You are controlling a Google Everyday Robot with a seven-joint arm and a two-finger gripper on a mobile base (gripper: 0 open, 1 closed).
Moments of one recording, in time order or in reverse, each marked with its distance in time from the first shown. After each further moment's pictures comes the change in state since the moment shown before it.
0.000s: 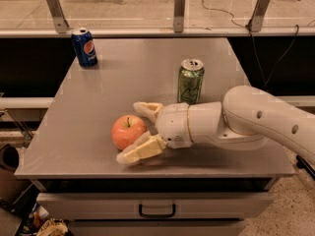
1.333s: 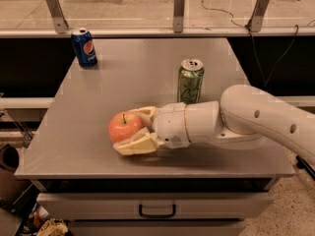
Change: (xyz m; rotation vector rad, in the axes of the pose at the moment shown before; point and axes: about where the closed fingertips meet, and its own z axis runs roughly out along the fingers) arm -0.005 0.005 0.005 -0.012 0.002 -0.012
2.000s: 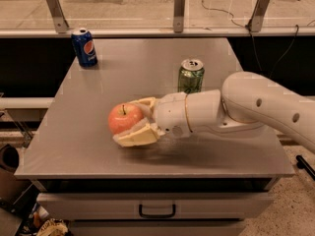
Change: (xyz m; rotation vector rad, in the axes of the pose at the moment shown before) arm -0.017 -0.009 -0.006 0.000 0.016 -0.018
